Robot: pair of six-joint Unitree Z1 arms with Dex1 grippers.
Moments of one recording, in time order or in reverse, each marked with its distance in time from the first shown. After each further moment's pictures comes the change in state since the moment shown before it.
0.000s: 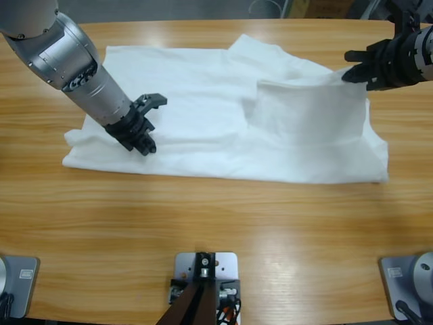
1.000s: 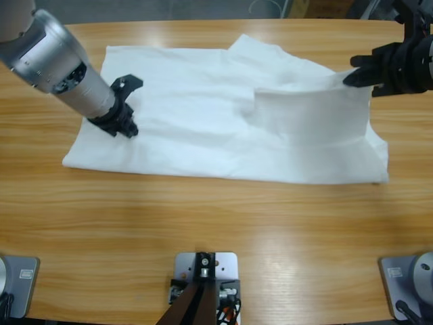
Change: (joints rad) arm 0 -0.017 -0.072 0.080 -0.068 0.325 -0.209; arm 1 0.061 -0.089 0.044 0.016 0.028 0.007
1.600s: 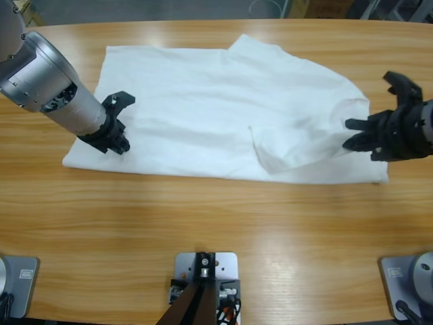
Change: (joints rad) arm 0 -0.016 -0.029 0.088 -0.001 -0.012 -0.042; arm 1 0.120 0.004 0.083 0.190 0.006 0.308
